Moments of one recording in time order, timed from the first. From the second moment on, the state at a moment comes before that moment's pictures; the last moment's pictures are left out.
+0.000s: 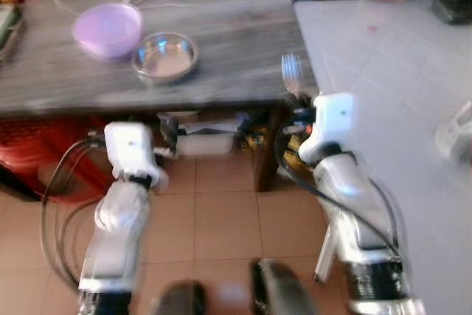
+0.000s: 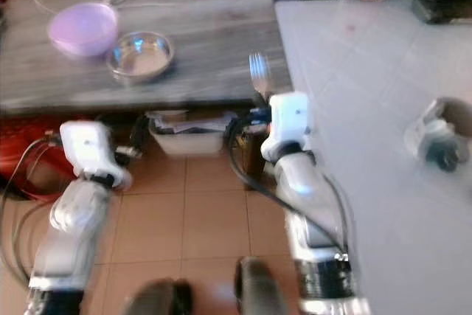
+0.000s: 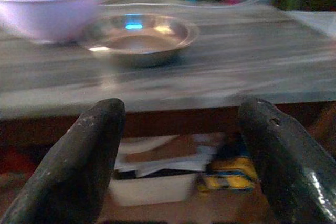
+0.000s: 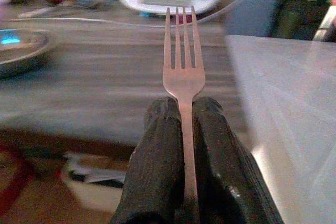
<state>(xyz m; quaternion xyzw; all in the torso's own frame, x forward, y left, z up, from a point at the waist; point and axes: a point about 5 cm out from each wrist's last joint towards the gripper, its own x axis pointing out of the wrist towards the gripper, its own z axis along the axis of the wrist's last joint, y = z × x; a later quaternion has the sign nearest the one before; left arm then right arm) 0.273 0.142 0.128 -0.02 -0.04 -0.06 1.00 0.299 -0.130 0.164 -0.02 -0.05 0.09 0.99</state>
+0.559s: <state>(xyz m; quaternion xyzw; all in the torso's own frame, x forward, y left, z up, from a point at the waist) 0.276 0.149 0.130 -0.02 -0.04 -0.03 1.00 0.303 -0.130 0.168 -0.02 -0.06 0.09 0.99</state>
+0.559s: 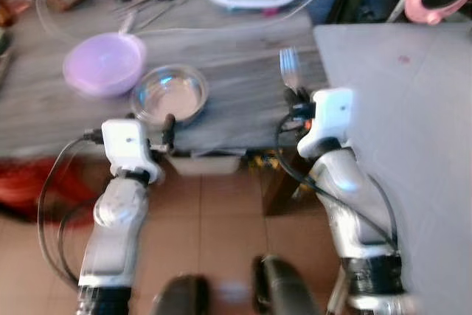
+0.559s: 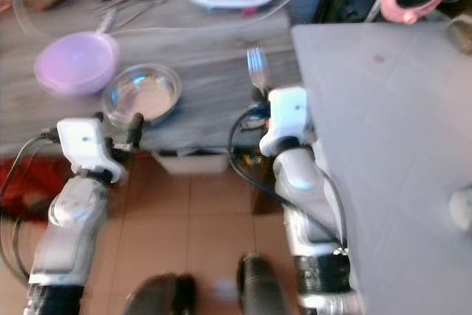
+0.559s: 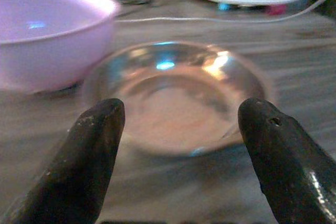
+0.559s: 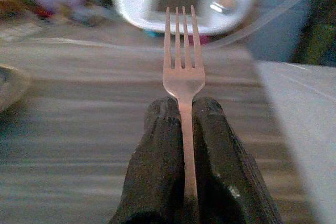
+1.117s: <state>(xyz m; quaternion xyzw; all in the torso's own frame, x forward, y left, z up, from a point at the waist) 0.268 0.191 0.134 0.03 -0.05 0.07 1.00 0.309 -0.135 0.167 0.00 -0.06 0.07 1.00</state>
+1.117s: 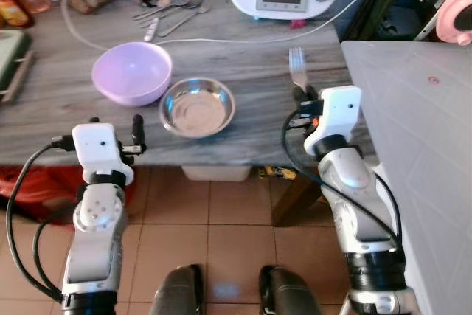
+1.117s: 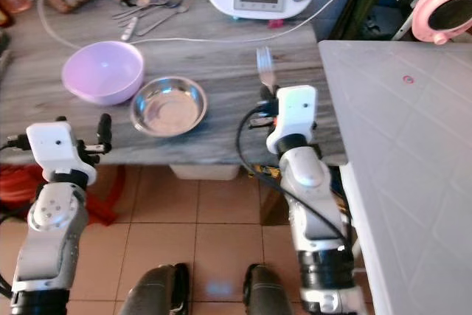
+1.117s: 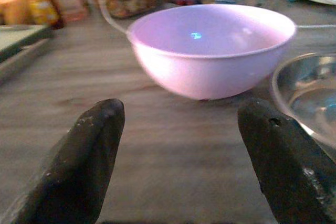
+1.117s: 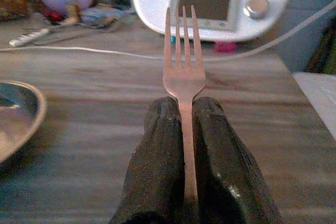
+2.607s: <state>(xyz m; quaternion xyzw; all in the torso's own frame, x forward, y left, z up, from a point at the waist) 0.256 0.190 0.130 0.04 -0.02 0.06 1.00 0.352 -0.097 0.152 0.16 0.04 -0.01 0.99</state>
